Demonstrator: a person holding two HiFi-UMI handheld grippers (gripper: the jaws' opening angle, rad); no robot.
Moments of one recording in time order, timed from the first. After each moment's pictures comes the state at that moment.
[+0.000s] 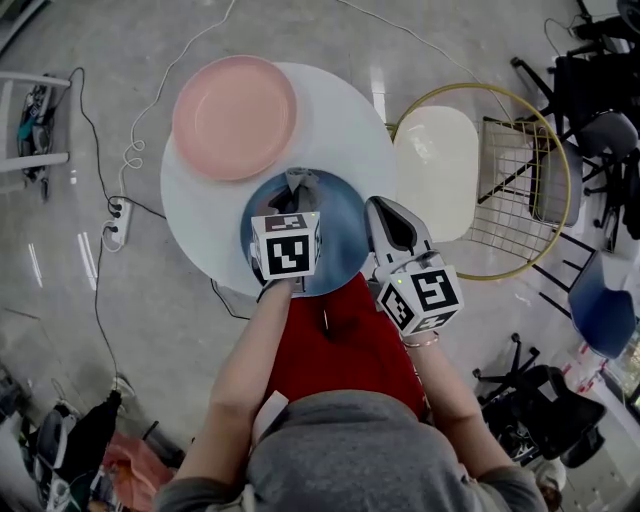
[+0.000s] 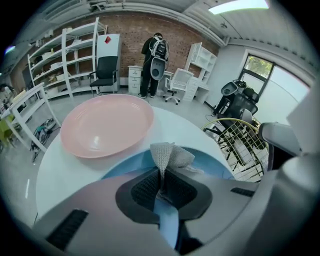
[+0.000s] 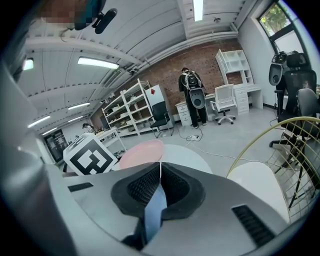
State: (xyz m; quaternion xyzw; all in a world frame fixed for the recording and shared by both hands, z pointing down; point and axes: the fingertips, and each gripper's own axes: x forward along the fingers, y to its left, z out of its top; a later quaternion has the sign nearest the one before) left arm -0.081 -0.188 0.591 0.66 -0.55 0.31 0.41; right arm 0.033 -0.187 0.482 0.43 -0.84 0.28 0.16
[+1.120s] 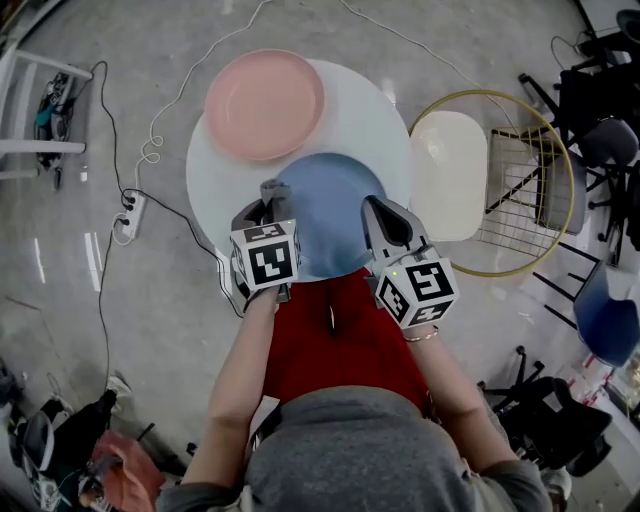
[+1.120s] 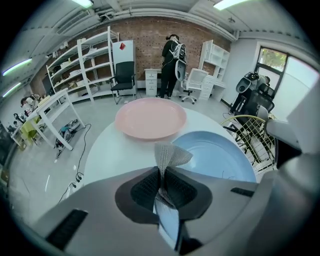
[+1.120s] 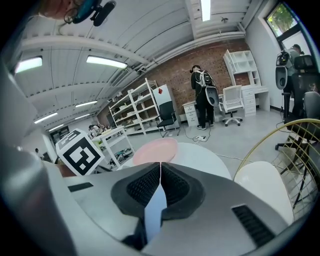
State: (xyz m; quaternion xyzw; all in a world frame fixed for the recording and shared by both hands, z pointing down) left arm -0.168 -0.120 0.566 0.60 -0.62 0.33 0.39; right arm -0.005 -0.151 0.470 0.40 -0.86 0.26 0.17
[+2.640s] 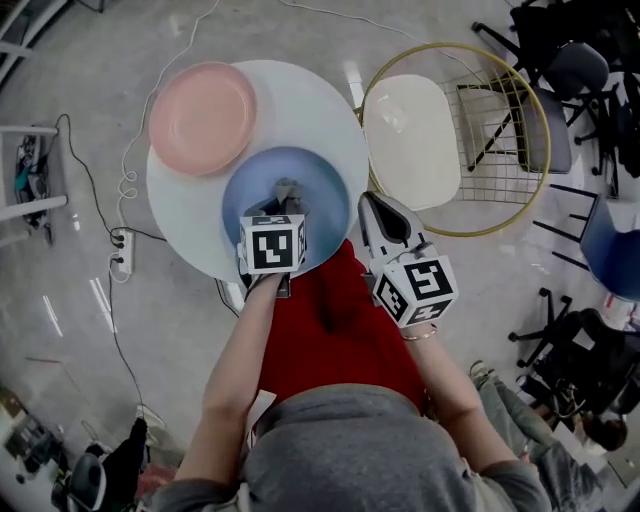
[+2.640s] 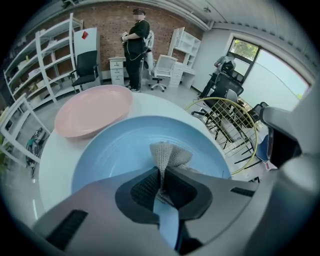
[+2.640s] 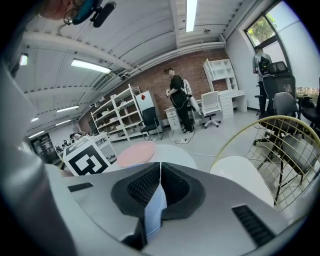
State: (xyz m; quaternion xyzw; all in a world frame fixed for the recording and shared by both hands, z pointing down) left arm -0.046 -0.127 0.593 0.69 -0.47 0.38 0.40; right arm 0.084 -0.131 0.467 0.50 -0.81 0.27 0.14
